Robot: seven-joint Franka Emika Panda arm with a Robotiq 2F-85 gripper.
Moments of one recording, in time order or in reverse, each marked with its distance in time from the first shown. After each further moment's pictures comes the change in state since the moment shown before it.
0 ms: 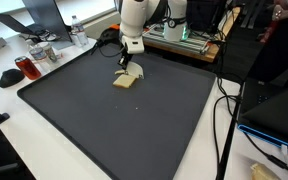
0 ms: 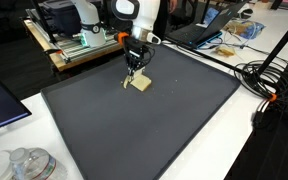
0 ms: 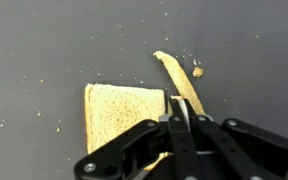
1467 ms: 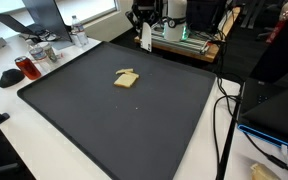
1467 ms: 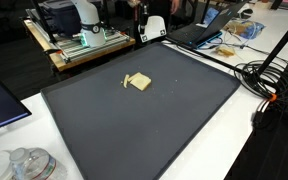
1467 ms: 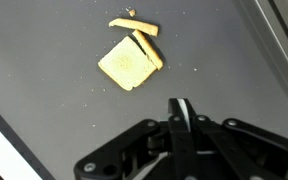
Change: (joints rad) arm 0.130 -0.512 0.056 -0.109 0.549 -0.258 0.466
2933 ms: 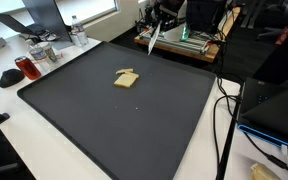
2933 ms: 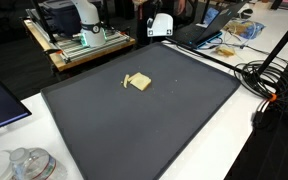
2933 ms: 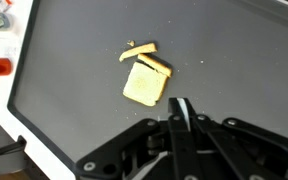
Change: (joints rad) arm 0.065 0.142 0.204 0.189 -0.287 -0.311 0.876
